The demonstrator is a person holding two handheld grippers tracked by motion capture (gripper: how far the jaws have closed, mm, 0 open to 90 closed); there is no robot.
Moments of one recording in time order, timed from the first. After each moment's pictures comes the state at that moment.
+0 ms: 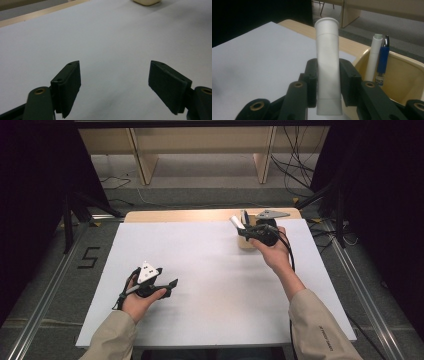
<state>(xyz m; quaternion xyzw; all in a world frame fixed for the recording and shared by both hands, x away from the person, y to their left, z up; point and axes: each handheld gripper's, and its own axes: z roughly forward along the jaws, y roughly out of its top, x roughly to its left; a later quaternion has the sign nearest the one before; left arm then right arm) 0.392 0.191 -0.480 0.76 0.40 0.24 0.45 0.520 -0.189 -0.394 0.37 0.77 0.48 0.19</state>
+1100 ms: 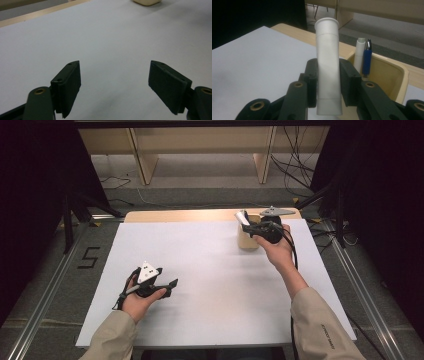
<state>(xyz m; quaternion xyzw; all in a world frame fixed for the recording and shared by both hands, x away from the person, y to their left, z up) 0.392 0.191 -0.480 0.76 0.40 0.24 0.45 0.524 -0.201 -0.388 0.38 0.76 0.49 0.21</state>
